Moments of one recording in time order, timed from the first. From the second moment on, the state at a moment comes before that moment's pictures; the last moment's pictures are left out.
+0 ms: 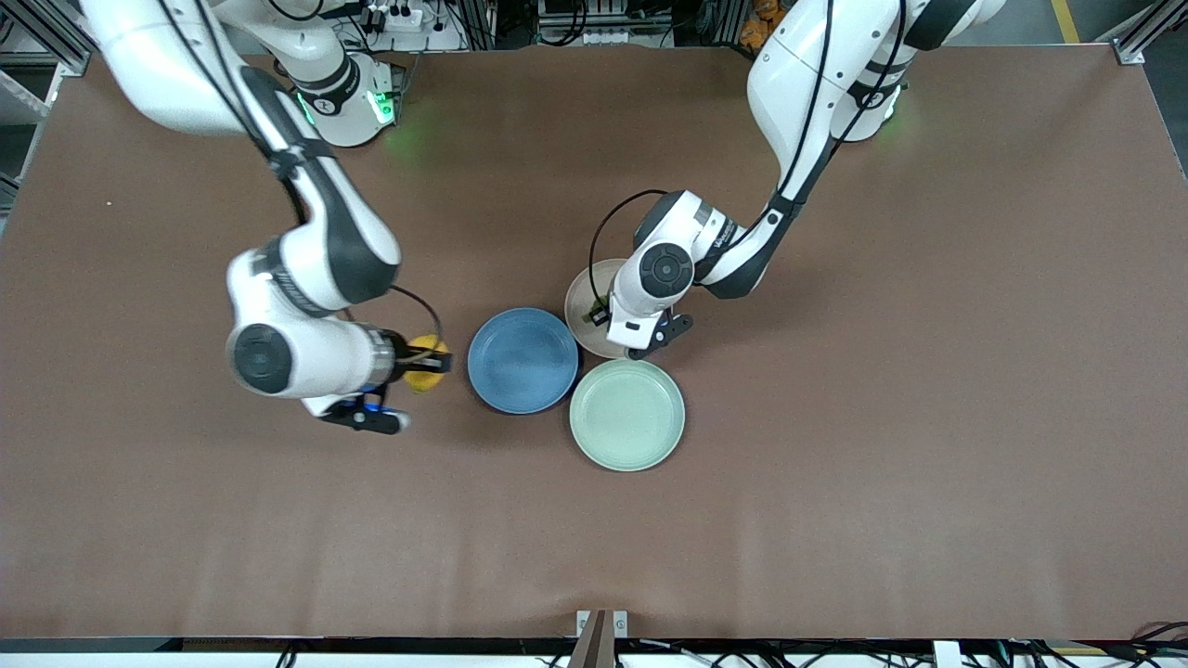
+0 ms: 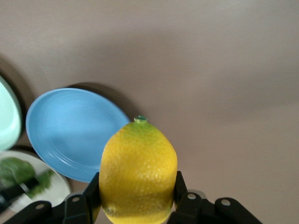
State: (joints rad) left arm -0.63 0.73 -0.17 -1.67 -0.26 2.34 -1.13; right arm 0.05 0.55 0.27 -1.50 0.11 1.77 0.41
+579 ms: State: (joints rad) left arm -0.58 0.65 -0.16 -1.63 -0.25 2.33 -1.13; right arm -0.12 0.48 0.09 -1.56 0.11 1.64 -0.16
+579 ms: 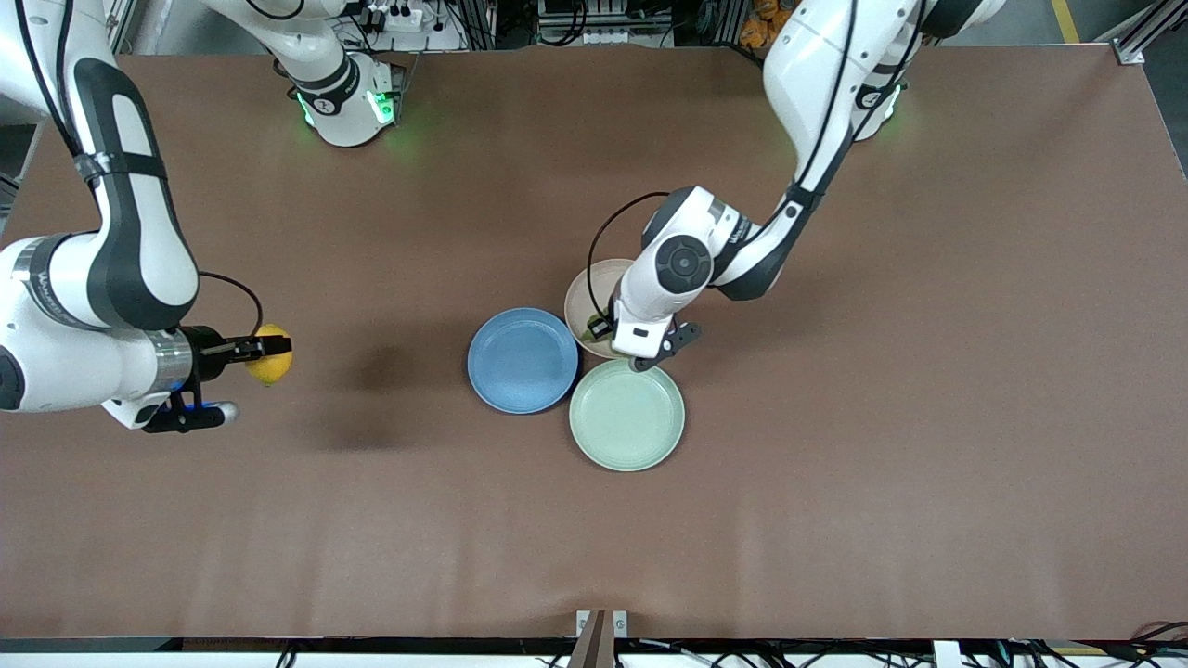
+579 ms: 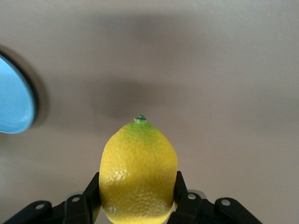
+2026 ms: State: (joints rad) left arm -0.08 0.60 -0.15 -1.66 -0.09 2.23 -0.46; right arm -0.11 0.57 0.00 -1.83 0.15 2.00 -0.30
